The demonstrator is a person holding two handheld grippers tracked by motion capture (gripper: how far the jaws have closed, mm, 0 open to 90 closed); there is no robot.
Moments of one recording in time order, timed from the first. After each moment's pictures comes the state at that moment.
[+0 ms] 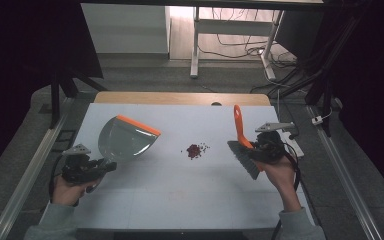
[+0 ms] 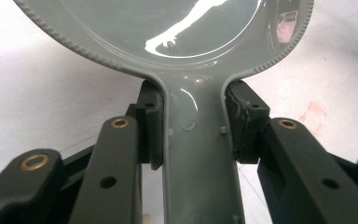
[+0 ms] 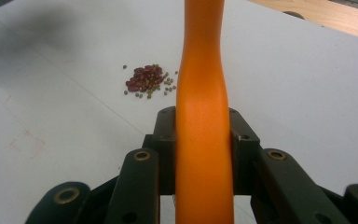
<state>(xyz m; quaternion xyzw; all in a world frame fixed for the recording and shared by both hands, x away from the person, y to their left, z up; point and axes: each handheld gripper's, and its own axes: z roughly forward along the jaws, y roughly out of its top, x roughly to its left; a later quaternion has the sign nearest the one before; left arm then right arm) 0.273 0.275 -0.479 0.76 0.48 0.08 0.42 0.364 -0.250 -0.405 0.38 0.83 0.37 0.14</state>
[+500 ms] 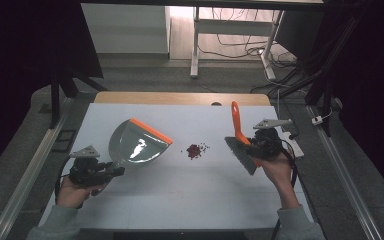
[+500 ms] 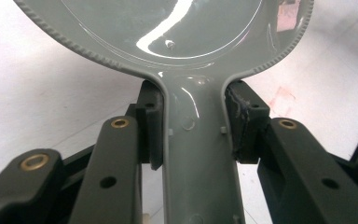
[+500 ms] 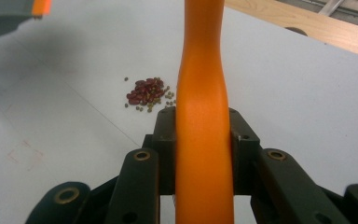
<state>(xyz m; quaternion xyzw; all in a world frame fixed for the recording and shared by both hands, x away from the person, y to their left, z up) 0.269 0.254 -0.474 0.79 0.44 0.06 0.42 0.372 -0.245 -0.404 0.37 0.83 0.39 0.14</state>
